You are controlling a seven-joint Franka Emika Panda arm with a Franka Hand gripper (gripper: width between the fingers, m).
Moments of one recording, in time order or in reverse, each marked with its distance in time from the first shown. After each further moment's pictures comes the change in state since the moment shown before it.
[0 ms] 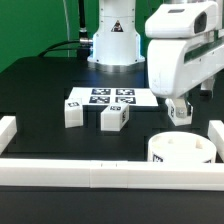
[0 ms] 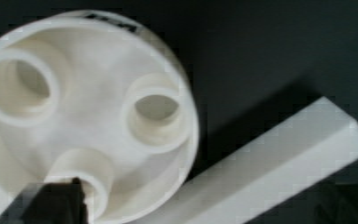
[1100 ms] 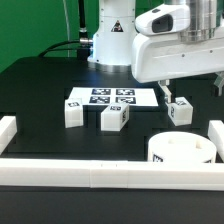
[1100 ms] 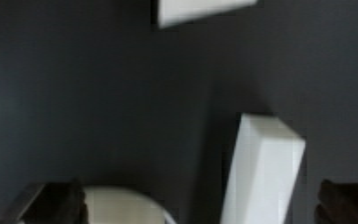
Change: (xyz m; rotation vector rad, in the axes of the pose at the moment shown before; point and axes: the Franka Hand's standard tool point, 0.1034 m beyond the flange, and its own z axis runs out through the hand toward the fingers) arm -0.041 -0.035 0.013 0.034 -0.044 0.648
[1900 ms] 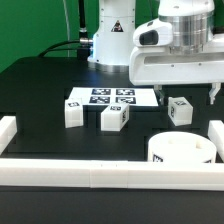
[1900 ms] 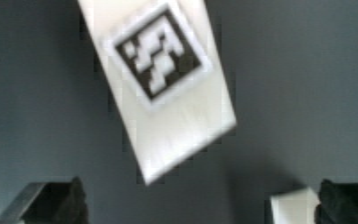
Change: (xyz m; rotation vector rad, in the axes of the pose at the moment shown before) arm -0.037 -0.004 0.025 0.011 -0.052 0.257
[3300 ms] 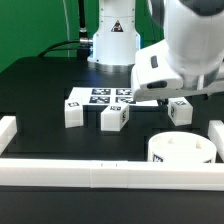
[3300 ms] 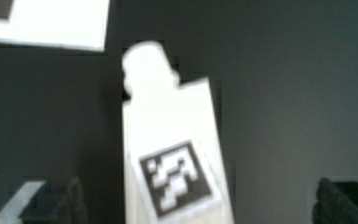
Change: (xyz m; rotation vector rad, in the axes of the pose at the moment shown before) arm -0.019 0.001 0.005 -0.018 -0.801 -0.131
